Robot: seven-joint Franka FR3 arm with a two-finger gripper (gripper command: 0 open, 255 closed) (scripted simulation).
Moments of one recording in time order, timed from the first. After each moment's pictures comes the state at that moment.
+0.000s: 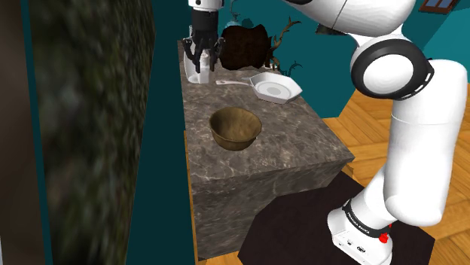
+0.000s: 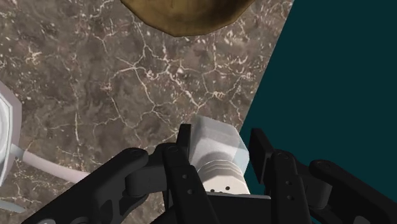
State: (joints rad) arm 0.20 0.49 0.20 -0.98 -0.02 1.41 0.55
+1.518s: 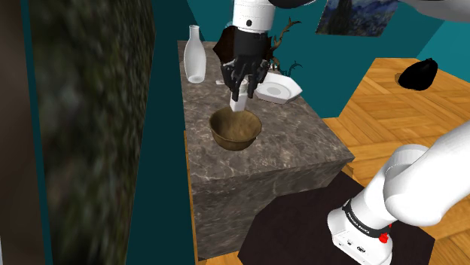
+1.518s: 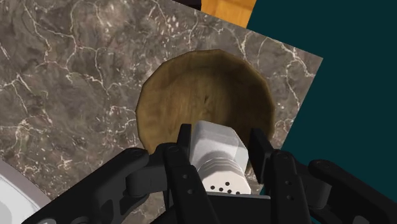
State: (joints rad) arm 0.19 -0.18 0.23 -1.86 0.12 1.63 0.58
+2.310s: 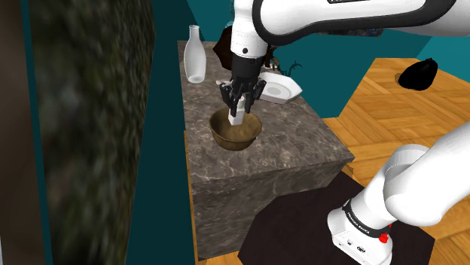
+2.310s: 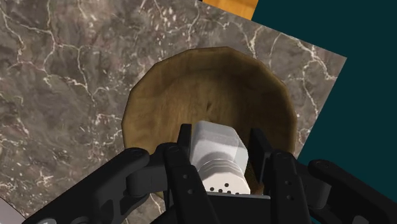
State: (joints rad) arm 0.19 -0.18 0.23 -2.00 0.12 1.77 0.57
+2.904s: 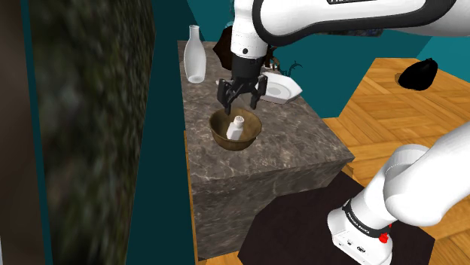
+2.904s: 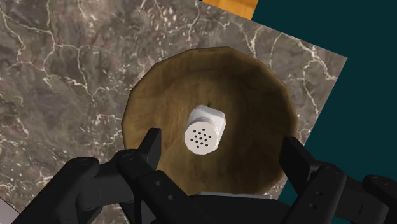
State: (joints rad) arm 0.19 -0.18 0.23 -2.00 0.12 1.77 0.57
